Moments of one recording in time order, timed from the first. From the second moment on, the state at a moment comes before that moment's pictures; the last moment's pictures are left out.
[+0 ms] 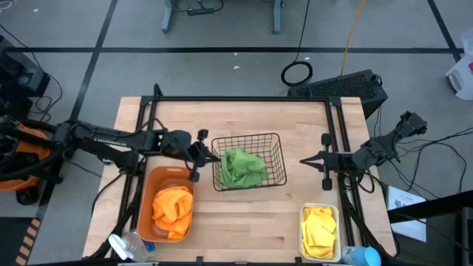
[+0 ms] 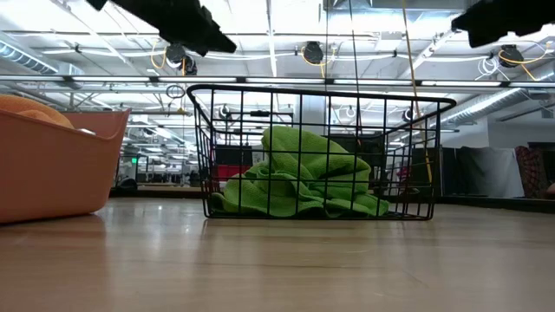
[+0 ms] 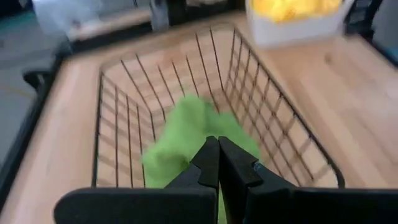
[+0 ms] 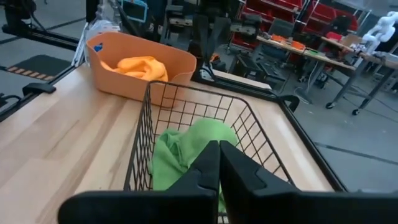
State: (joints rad) left arm -0.05 1.18 0.85 -0.21 0.03 0.23; right arm 0.57 0.47 0.47 -0.26 0.63 -0.10
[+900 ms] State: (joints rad) left arm -0.04 0.60 0.30 0.02 -0.13 0.06; right arm 0.52 0.23 0.21 -0.12 0.53 0.00
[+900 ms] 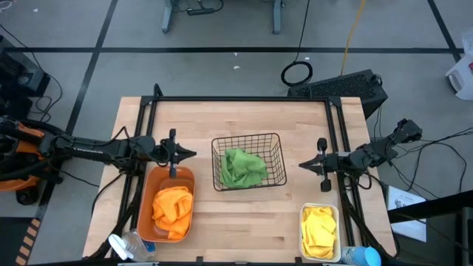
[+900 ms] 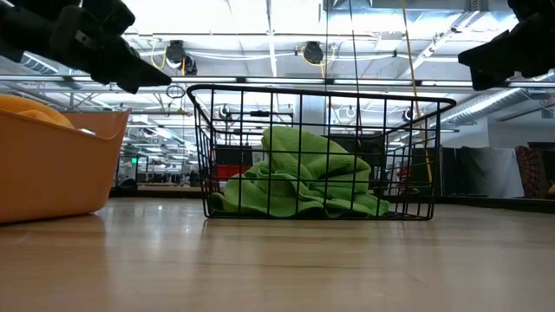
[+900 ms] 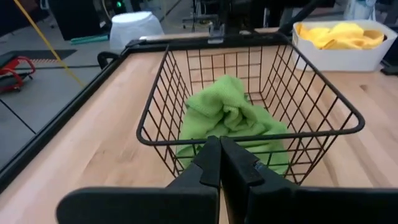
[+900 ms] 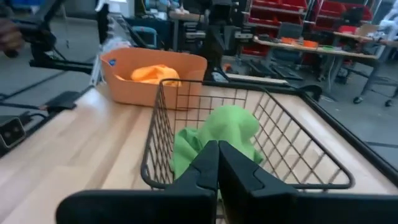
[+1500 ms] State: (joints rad) left arm -0.04 0.36 0.15 0.01 -0.06 0.01; right arm 0.44 0.23 0.06 0.16 0.34 -0.04
